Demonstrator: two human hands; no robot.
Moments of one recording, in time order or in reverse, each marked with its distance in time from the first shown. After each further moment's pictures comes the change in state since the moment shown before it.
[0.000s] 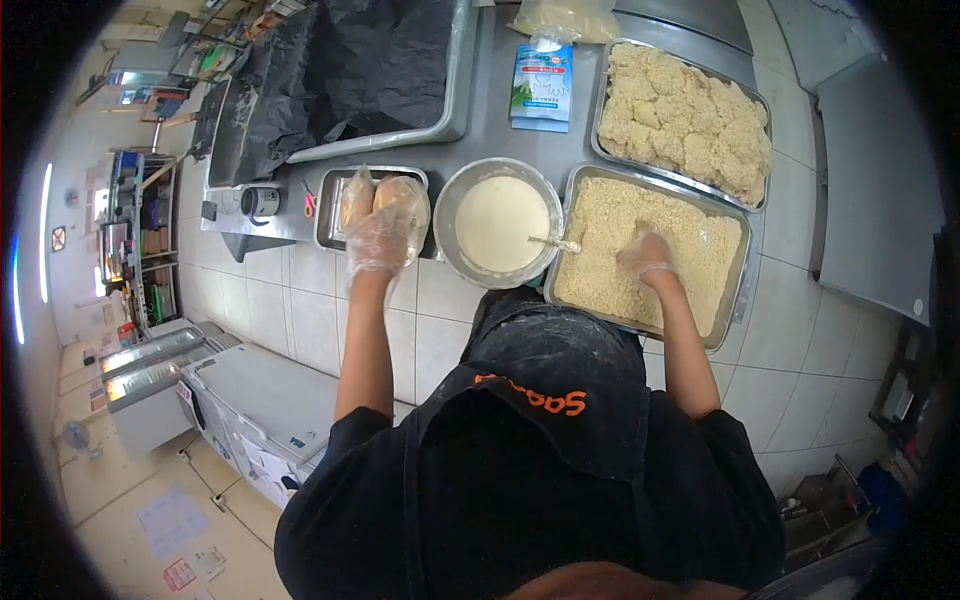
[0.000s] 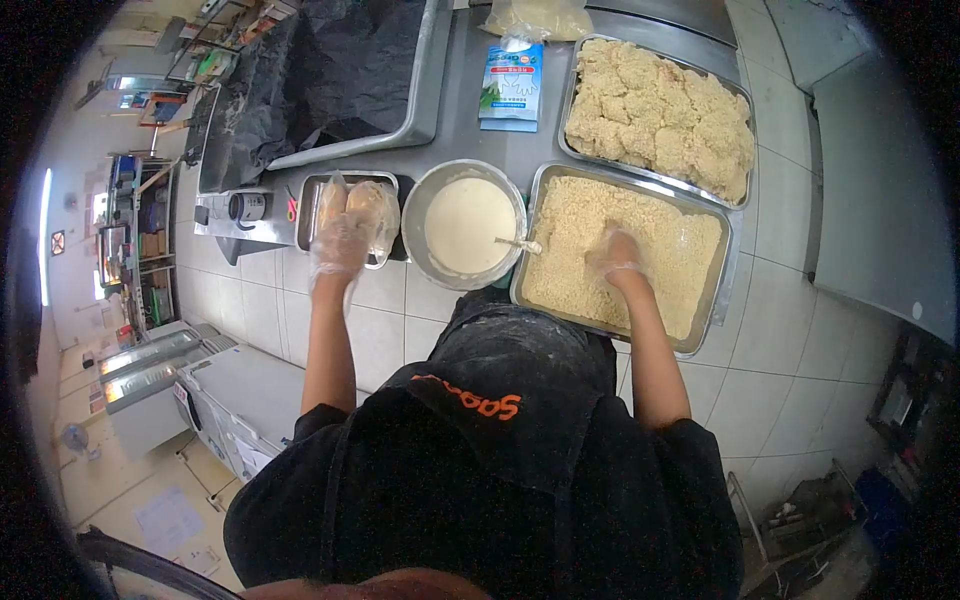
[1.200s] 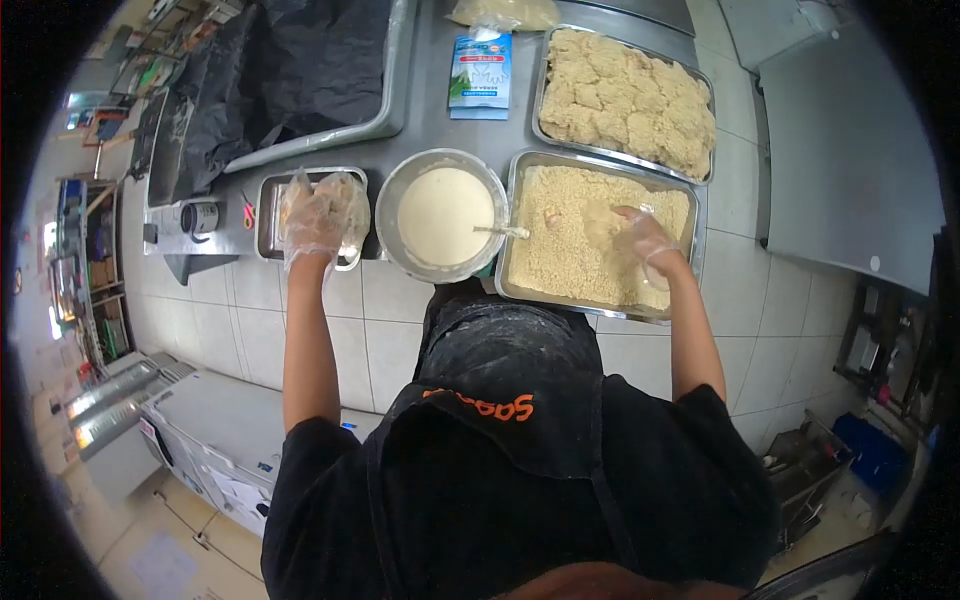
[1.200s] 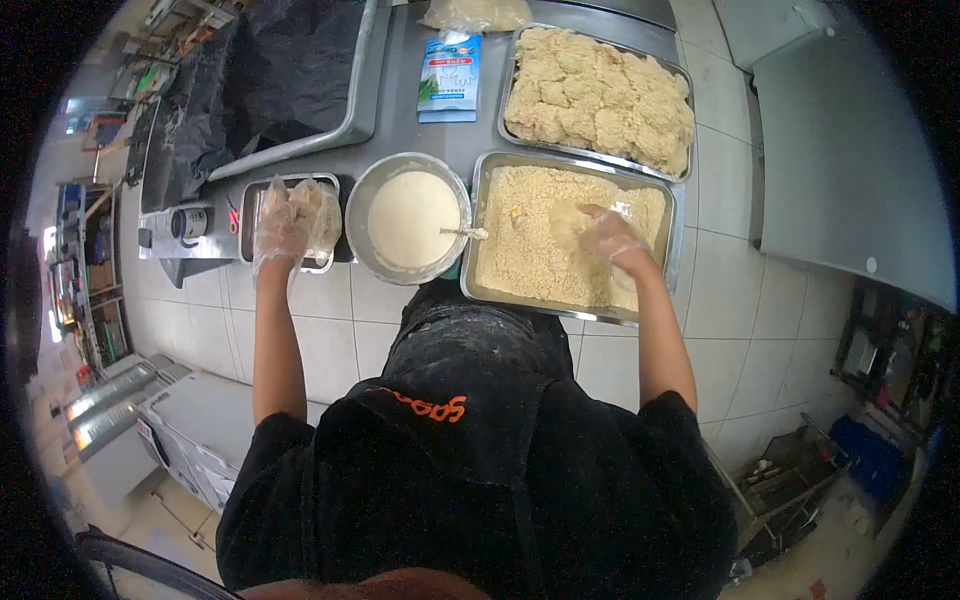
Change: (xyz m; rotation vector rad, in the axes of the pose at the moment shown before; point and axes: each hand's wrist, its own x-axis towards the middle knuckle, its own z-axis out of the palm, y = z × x) left_hand 0.019 0.003 -0.015 -0.258 0.081 -0.136; right_hand -0.042 0.025 -0.084 0.315 -0.215 -0.066
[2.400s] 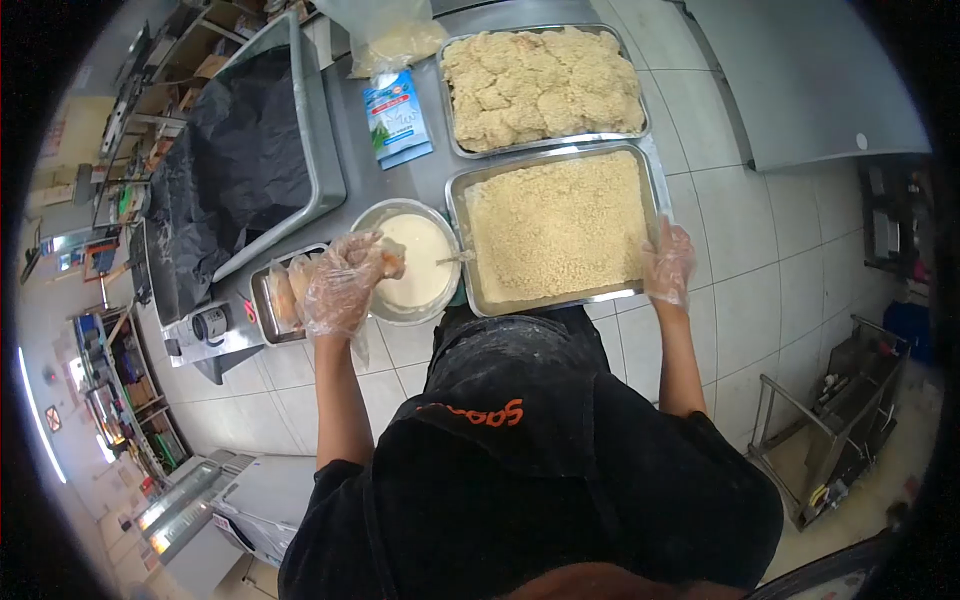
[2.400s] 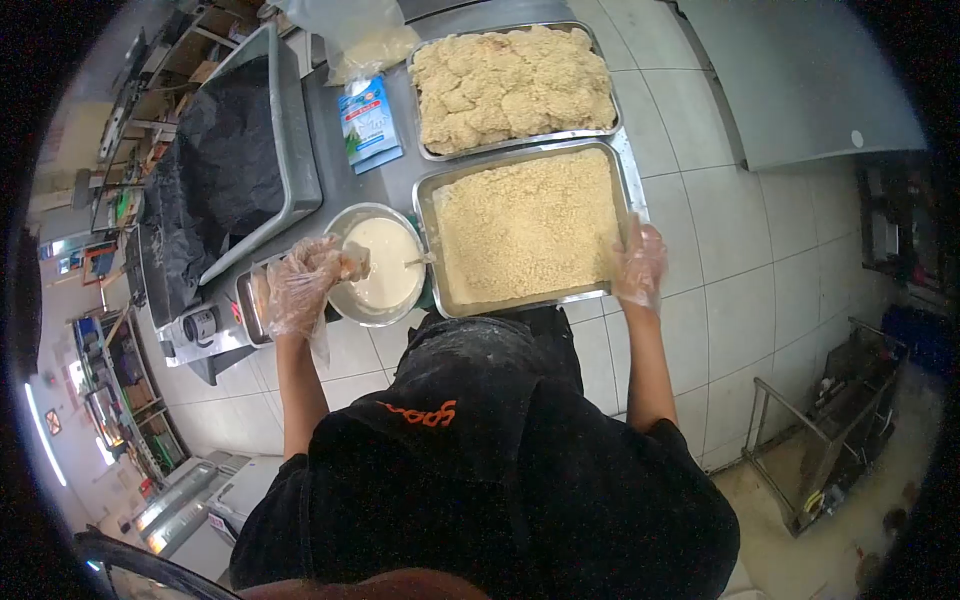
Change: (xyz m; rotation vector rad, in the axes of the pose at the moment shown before) left_hand -0.031 0.133 -0.025 -0.764 -0.360 0.091; right_hand -0.107 0.094 0.044 -0.386 0.978 0.184
